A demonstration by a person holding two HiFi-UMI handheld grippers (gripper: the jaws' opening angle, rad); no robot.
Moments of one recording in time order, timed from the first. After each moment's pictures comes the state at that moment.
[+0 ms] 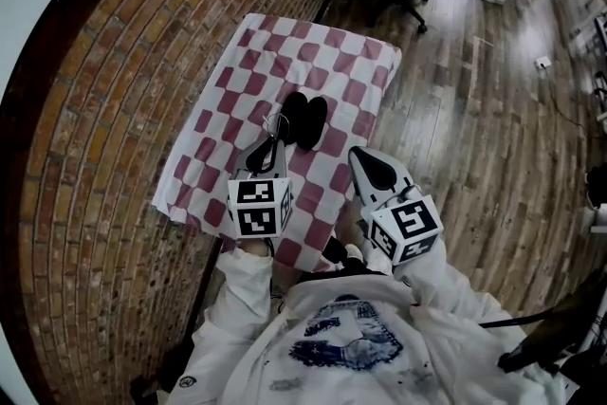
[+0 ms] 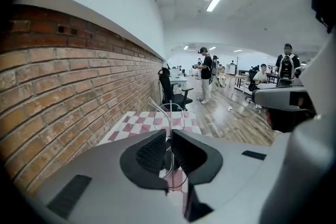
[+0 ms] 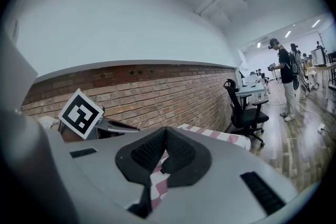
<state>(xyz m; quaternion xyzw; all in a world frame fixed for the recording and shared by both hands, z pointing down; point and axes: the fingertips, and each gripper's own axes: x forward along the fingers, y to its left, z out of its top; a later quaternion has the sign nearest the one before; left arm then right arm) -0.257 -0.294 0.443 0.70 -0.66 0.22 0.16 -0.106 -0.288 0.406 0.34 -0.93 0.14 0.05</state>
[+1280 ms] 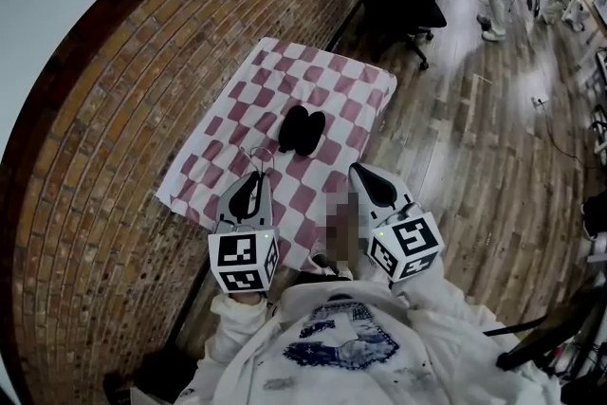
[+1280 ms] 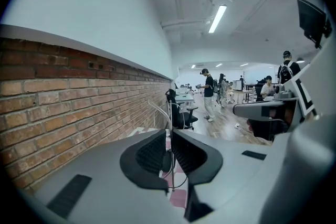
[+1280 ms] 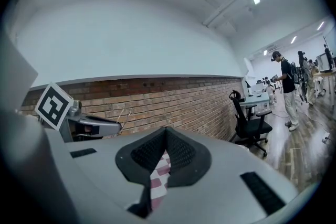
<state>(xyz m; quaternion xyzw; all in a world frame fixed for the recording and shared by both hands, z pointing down) -0.219 -0.163 0.345 0.68 -0.72 0.13 0.09 -0.064 -0.217 0.348 0.32 -0.94 0.10 0.01</state>
